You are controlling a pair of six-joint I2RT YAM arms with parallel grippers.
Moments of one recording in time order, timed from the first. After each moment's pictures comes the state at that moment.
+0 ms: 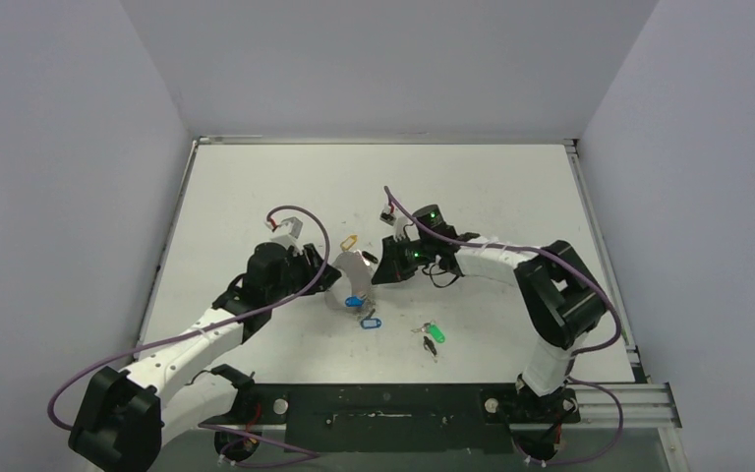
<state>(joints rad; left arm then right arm) -0.49 1.01 0.46 0.04 0.13 -0.69 0.60 1.81 0.96 0.02 -0.72 0.27</state>
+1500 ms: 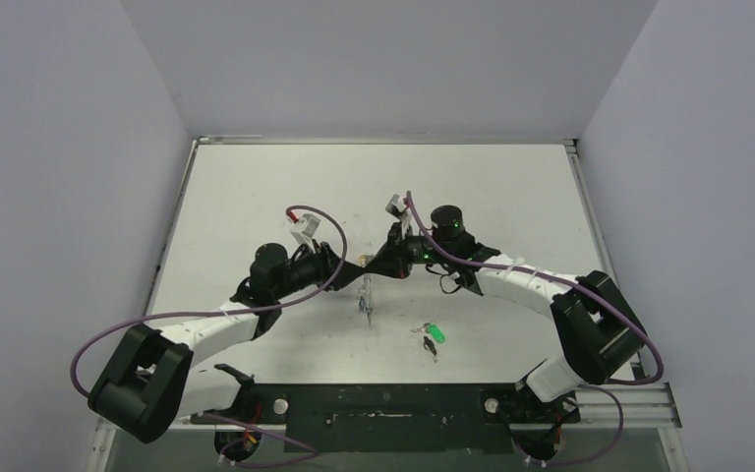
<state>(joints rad) -0.49 1.23 0.39 0.62 0.48 -0.69 0.63 1.53 0.81 0.35 -0.78 0.24</state>
